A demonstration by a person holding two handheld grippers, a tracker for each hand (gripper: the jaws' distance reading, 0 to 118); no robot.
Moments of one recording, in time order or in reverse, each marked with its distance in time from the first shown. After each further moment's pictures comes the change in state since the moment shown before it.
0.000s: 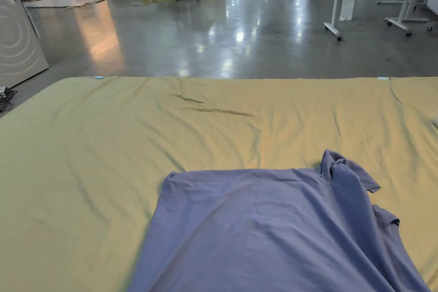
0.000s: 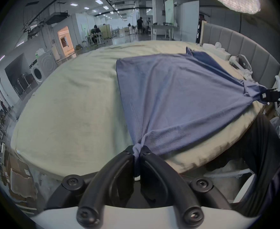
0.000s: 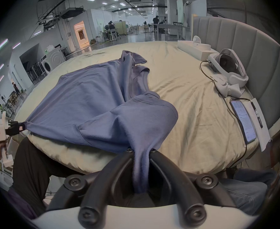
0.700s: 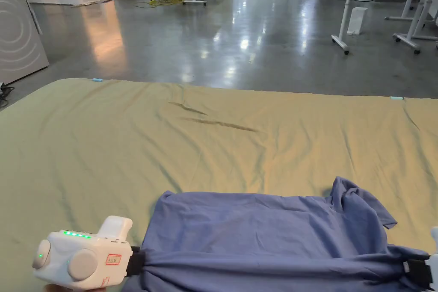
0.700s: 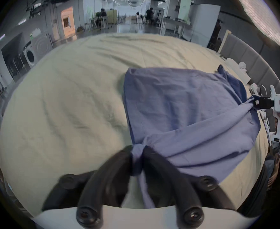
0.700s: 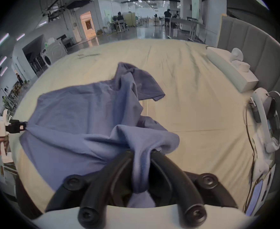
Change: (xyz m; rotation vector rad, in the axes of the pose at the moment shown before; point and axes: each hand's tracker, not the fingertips) left arm -0.070 0.181 -0.209 -0.178 -0.061 0.160; right arm -0.016 0.222 -0.227 -0.113 0.040 0.091
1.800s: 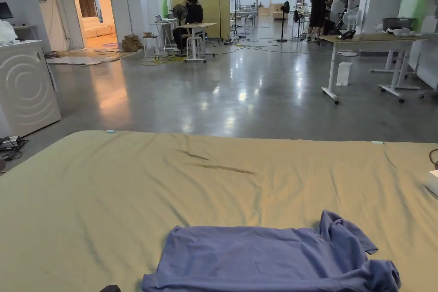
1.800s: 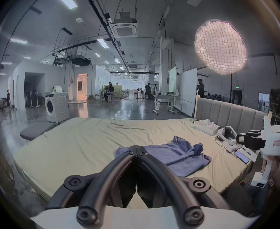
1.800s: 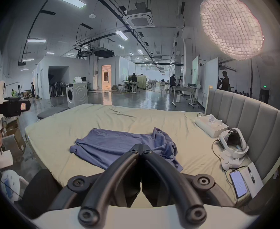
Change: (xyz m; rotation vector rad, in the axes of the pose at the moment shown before) left arm 0.130 -0.188 0.343 0.832 0.010 -0.048; right arm -0.123 -0.180 0.303 0.692 0.024 0.104
